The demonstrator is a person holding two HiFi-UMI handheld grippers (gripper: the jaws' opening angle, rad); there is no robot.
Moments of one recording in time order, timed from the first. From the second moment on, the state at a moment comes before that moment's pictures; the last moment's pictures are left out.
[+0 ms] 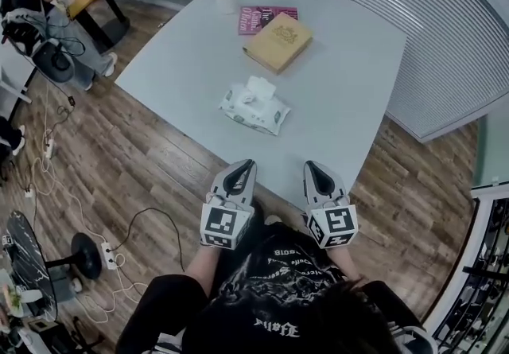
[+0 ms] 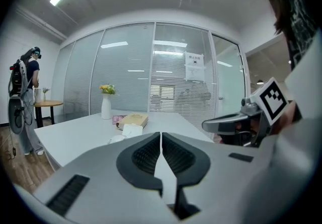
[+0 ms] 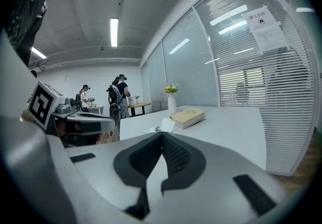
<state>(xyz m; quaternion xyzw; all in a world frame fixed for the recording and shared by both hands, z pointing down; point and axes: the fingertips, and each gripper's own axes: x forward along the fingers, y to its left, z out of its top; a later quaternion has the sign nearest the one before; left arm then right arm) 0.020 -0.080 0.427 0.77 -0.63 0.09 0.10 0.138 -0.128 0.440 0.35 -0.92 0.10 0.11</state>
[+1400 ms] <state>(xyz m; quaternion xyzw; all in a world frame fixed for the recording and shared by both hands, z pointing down) -0.065 -0.278 0.520 0.82 -0.50 0.22 0.14 0.020 -0.252 0.455 0.45 -0.87 0.10 0.16</state>
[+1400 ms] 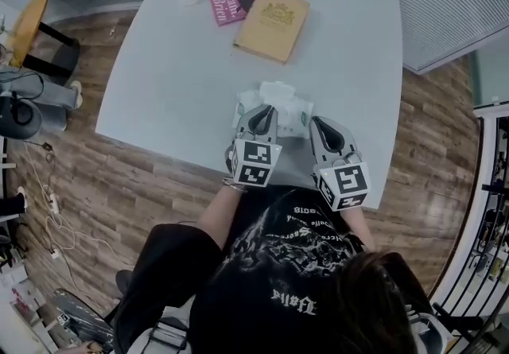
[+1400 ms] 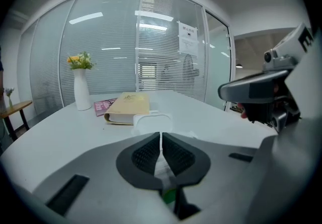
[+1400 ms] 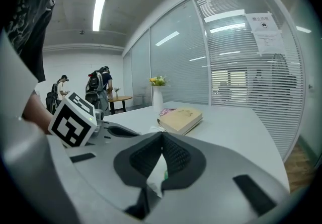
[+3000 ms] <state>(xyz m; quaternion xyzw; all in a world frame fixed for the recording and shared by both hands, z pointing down) -0.109 -0.284 0.541 0.84 -0.47 0.19 0.21 -0.083 -0.265 0.567 0.15 -0.85 0.09 0.50</state>
